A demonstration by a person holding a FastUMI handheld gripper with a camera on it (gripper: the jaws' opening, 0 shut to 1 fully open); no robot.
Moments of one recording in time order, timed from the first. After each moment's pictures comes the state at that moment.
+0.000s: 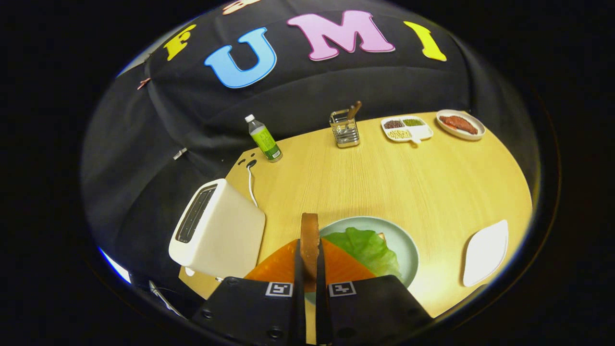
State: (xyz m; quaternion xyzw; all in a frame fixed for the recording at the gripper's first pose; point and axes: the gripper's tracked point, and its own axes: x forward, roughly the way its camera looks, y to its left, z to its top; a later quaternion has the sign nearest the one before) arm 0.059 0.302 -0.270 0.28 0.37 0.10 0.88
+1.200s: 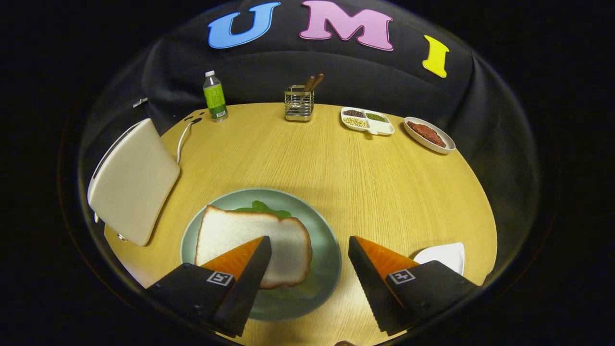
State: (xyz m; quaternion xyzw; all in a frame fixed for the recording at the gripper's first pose) arm 0.053 0.212 -0.366 0.08 0.41 0.03 0.91
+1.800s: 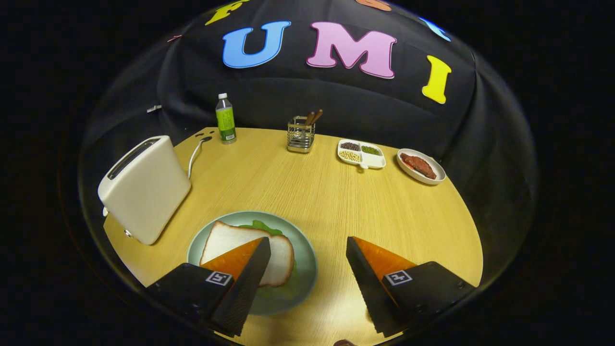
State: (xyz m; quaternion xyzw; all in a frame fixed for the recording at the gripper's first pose) arm 0.057 0.178 -0.308 0.05 0.33 0.05 0.94
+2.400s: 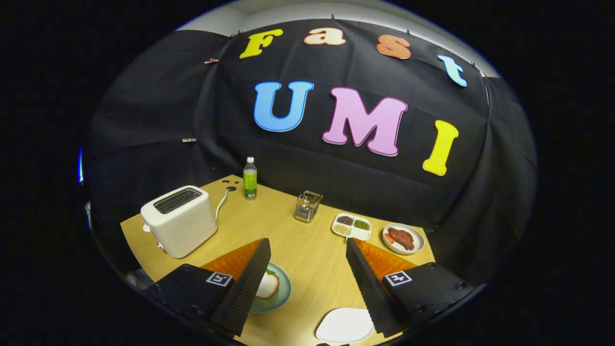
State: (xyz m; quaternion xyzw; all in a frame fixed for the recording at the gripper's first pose) arm 0.046 0.115 -0.130 0.01 0.15 0.12 0.98
